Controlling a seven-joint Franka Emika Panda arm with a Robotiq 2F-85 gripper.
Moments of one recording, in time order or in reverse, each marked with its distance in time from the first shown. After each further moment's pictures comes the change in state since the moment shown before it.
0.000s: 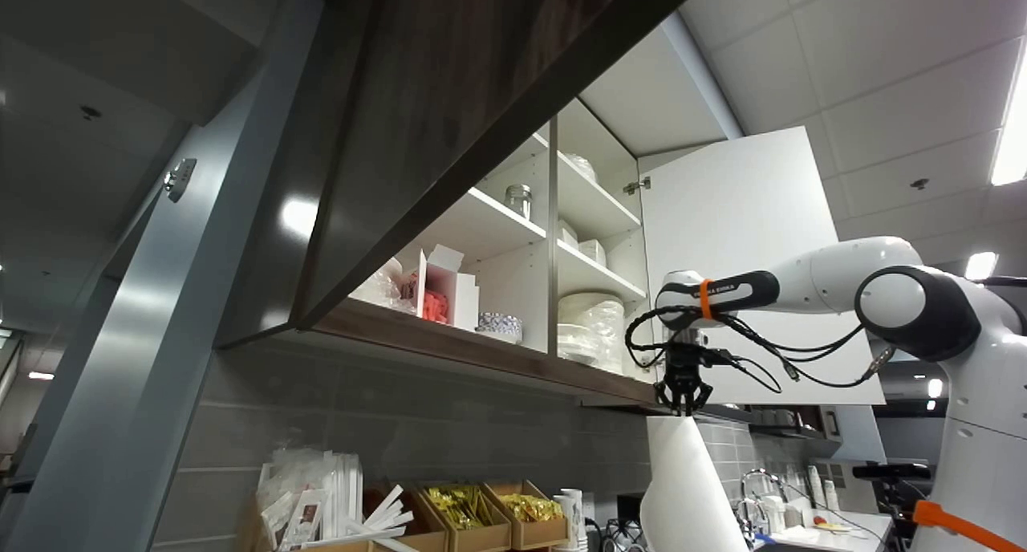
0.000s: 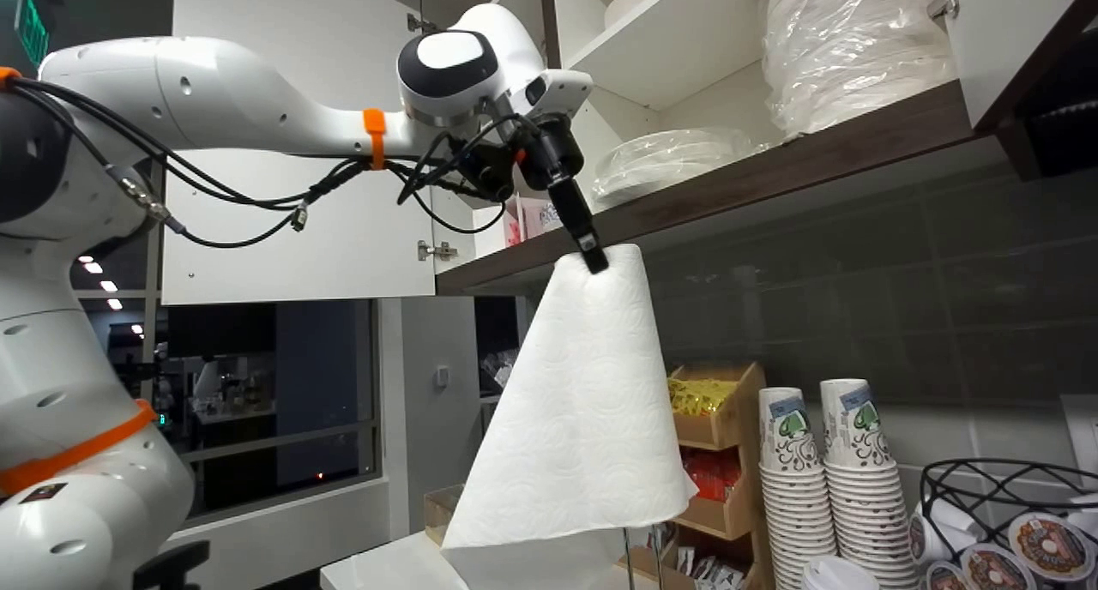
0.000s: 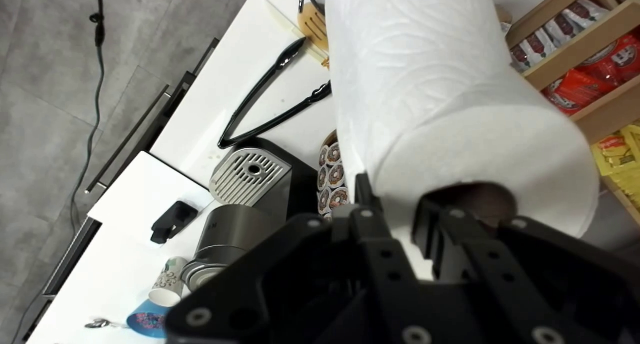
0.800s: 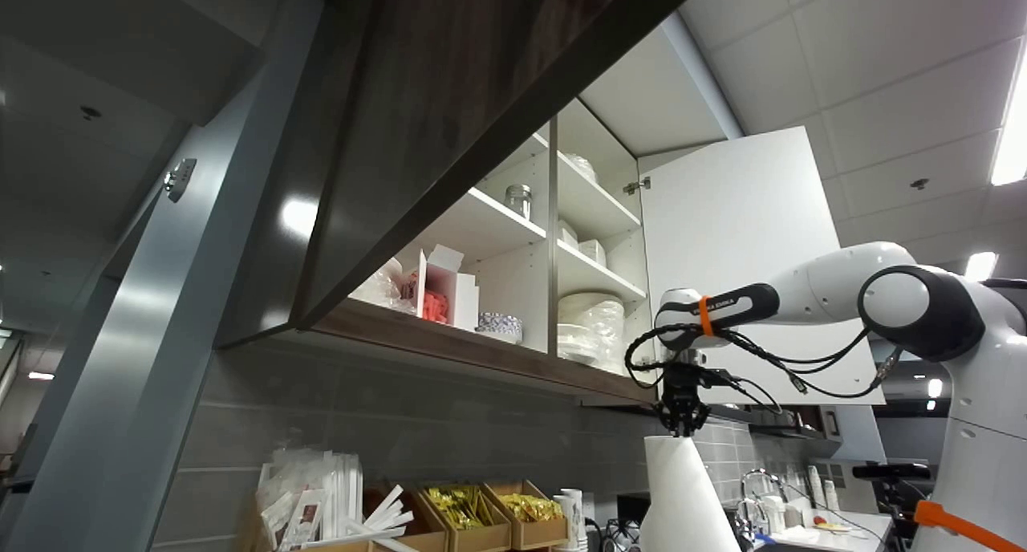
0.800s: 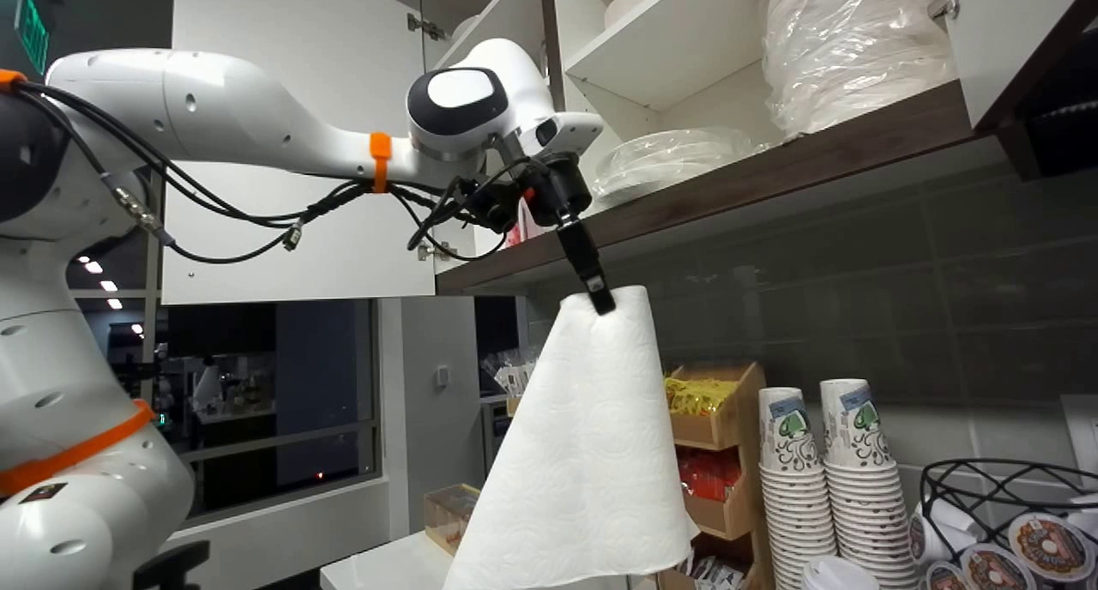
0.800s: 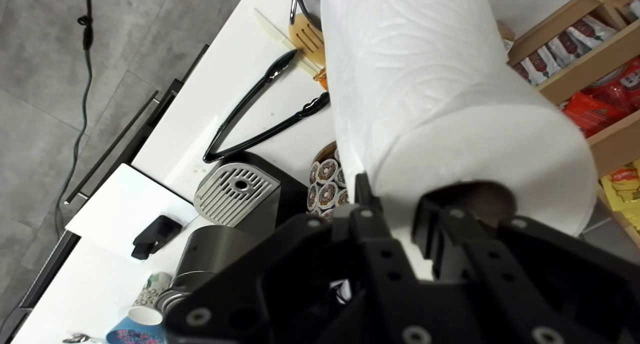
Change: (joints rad) arm 0.000 -0.011 -0.001 -0.121 0.004 0.098 0.000
